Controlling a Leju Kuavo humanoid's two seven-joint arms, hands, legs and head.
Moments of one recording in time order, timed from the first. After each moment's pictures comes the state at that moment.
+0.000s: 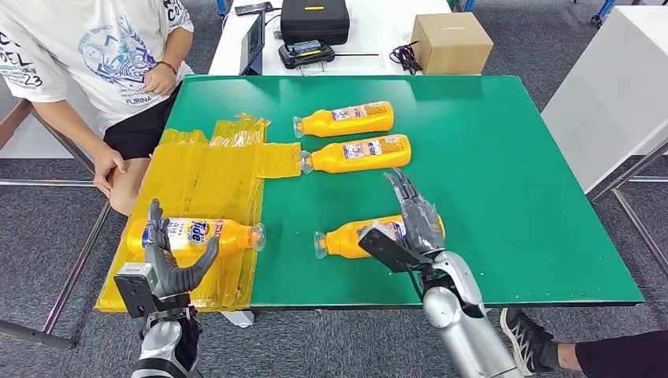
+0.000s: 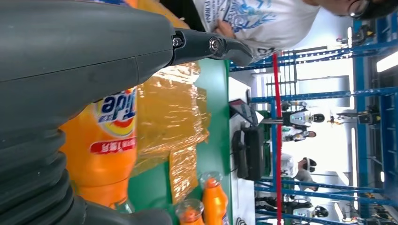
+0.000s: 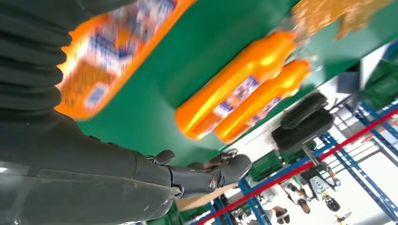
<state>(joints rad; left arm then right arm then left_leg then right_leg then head) -0.12 -0.25 0.08 -1.15 -0.07 0.32 -0.68 -0.23 -0.04 0.38 -1.35 0.69 -0.15 -0.23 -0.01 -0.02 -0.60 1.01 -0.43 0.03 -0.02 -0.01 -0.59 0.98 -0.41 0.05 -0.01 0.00</state>
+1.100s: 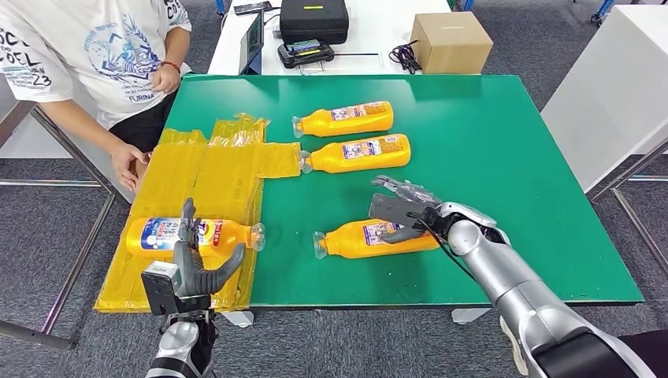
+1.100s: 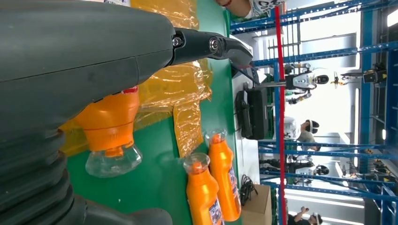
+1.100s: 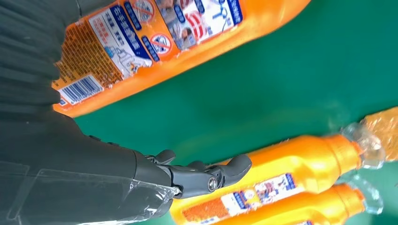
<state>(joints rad) -0.13 -0.26 -0.01 -1.09 -0.08 0.26 -0.68 -0.65 -0.24 0.64 -0.91 0.39 0.35 -0.25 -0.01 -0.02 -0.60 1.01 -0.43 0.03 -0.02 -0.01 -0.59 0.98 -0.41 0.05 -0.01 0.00</state>
